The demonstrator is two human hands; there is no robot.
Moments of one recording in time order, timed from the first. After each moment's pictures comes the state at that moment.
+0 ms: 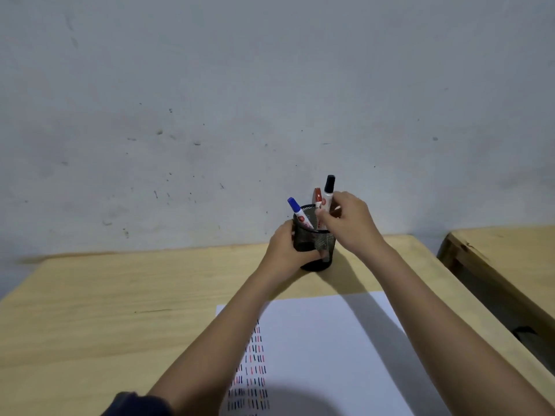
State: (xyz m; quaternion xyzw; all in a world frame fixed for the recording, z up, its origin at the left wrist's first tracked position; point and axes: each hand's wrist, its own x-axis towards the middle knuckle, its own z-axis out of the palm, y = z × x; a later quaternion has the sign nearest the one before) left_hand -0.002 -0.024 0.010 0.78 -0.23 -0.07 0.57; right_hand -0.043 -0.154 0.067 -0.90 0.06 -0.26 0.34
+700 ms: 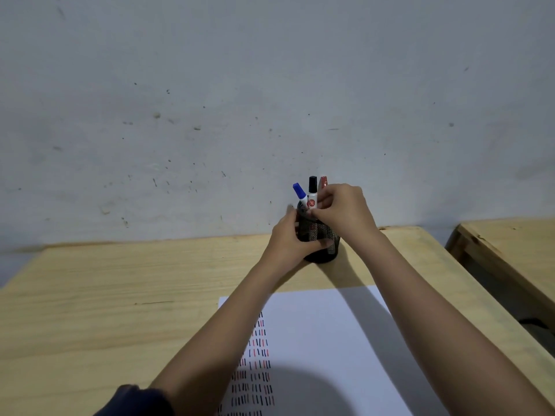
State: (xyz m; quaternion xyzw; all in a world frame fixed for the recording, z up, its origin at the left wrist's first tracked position) left_hand 0.013 -0.027 -0.005 0.77 -0.25 -0.06 0.59; right_hand -0.018 -0.145 0.056 -0.91 0.10 -0.24 0.33
